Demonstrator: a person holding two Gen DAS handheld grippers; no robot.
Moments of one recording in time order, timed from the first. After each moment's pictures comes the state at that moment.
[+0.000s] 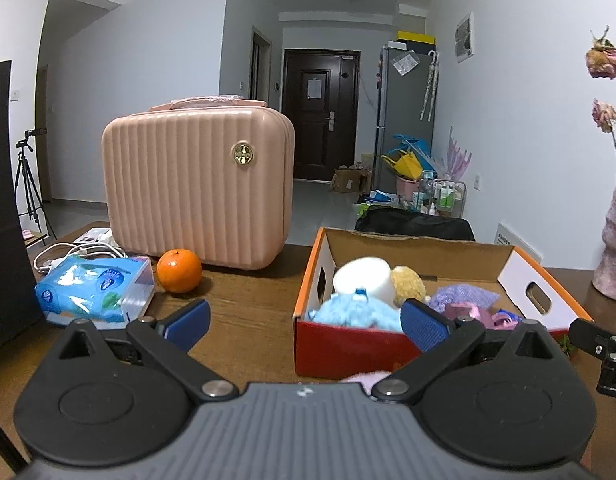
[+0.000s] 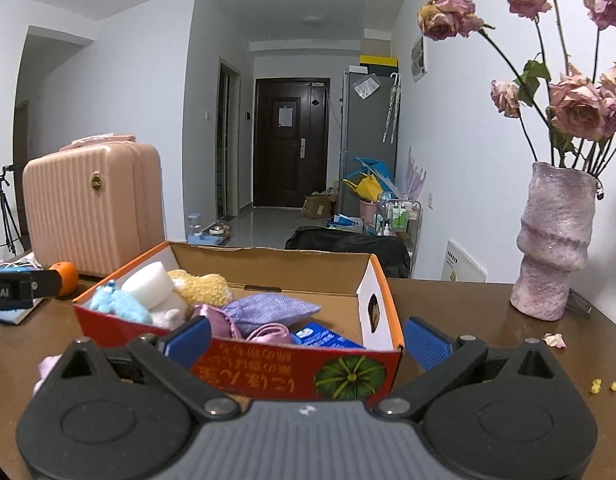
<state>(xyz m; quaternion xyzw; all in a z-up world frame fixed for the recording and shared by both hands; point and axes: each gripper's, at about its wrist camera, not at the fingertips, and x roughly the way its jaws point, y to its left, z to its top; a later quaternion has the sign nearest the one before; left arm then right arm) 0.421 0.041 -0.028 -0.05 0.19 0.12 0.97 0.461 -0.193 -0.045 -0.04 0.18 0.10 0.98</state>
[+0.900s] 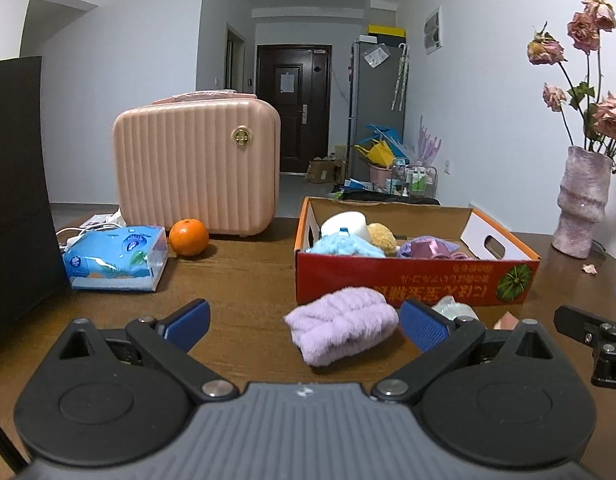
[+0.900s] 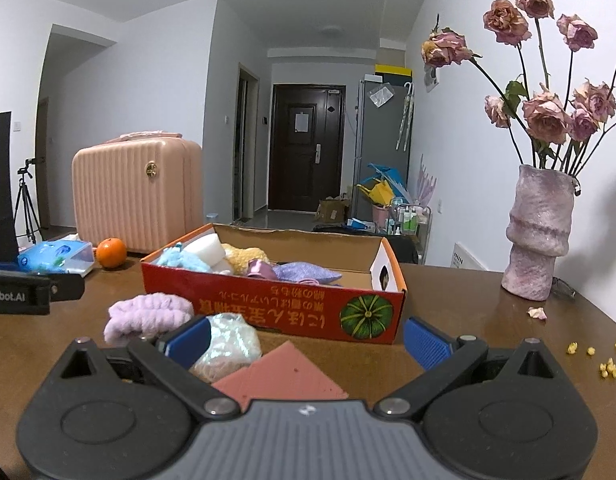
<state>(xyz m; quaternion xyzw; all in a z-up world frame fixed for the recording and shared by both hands) 0.328 0.040 -0.036 -0.03 0.20 0.07 0.98 0.356 -0.194 -0.050 -0.05 0.17 0.12 0.98</state>
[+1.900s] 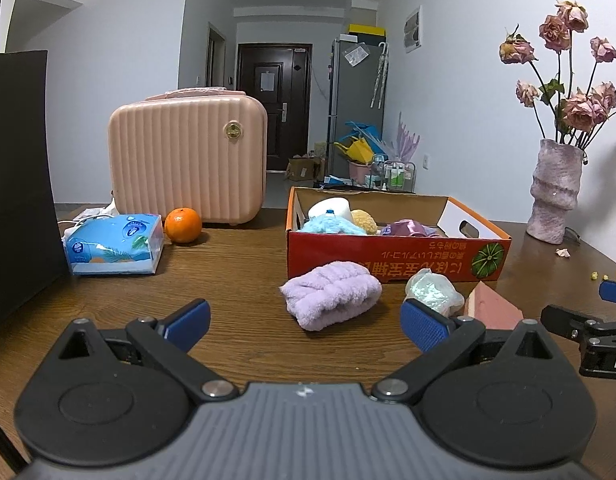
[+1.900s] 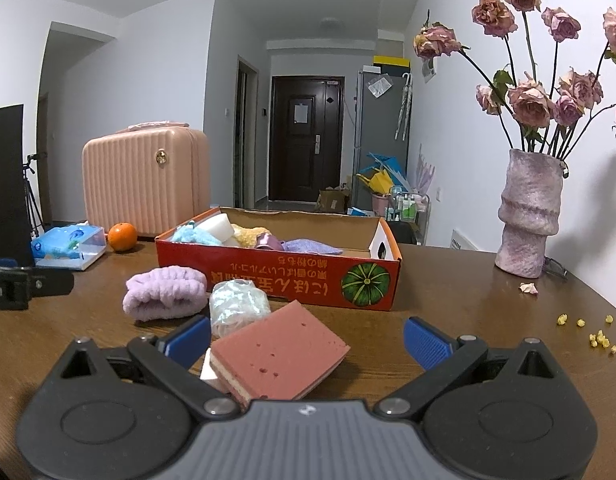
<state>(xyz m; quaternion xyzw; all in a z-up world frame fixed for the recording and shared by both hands) 0.288 0.048 -0.042 -0.03 0.20 0.04 0.98 0.316 -0.199 -0.059 -0.04 0.18 0.12 0.98</state>
